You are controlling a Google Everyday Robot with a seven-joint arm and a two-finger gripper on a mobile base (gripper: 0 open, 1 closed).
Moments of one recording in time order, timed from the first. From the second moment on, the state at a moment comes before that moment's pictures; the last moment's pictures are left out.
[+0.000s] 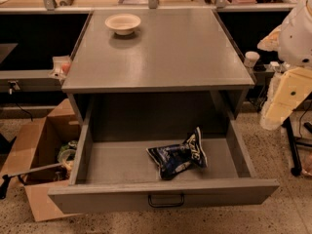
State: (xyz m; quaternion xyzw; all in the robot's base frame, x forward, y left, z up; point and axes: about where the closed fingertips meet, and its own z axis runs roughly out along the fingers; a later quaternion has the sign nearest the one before) arm 0.438 -0.216 0.978 -0.60 0.78 -0.04 0.16
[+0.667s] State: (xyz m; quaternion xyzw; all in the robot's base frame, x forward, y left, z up) arm 0.455 -0.193 0.976 -0.61 0.78 -0.02 0.14
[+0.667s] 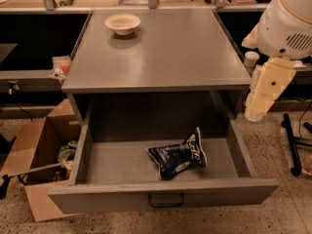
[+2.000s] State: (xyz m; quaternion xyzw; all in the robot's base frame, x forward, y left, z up) arm 0.465 -0.168 0.800 -0.63 0.77 0.07 0.10
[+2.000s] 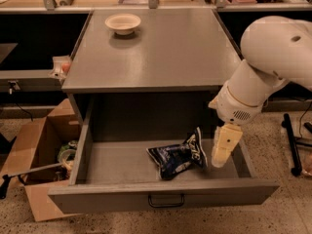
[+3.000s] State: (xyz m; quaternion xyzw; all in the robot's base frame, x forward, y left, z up) arm 0.510 -0.097 0.767 -0.65 0.75 0.09 0.09
